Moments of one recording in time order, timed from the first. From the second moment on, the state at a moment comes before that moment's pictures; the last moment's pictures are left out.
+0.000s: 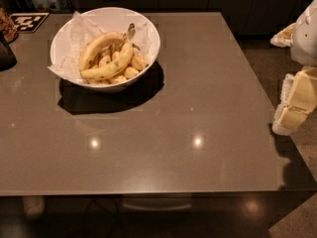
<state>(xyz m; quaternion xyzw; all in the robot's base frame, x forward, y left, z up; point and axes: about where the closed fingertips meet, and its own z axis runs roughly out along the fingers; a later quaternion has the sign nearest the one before) 0.438 -0.217 0.976 -0.60 0.78 -0.03 0.16</state>
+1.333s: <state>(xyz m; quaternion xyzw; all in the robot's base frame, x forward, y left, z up) 0.491 -0.116 0.999 -0.72 0.68 -0.10 0.12</state>
